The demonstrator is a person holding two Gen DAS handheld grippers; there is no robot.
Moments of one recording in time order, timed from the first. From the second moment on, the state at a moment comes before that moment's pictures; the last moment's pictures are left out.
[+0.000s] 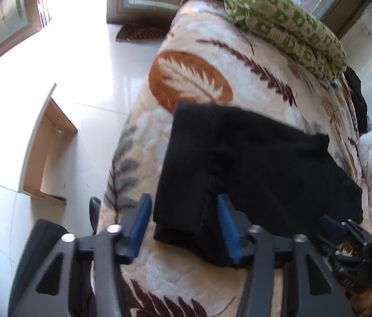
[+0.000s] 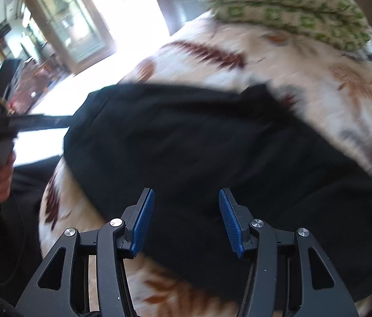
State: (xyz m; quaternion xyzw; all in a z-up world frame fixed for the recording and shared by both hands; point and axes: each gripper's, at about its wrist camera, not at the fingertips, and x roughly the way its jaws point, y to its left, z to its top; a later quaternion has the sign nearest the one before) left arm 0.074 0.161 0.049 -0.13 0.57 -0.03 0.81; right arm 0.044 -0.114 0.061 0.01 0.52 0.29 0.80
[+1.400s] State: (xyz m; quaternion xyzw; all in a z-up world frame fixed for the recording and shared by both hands) left arm 0.006 -0.194 0.015 0.11 0.52 -0.25 0.81; right arm 0.072 -0.376 0.052 0.05 0.60 0.06 0.80
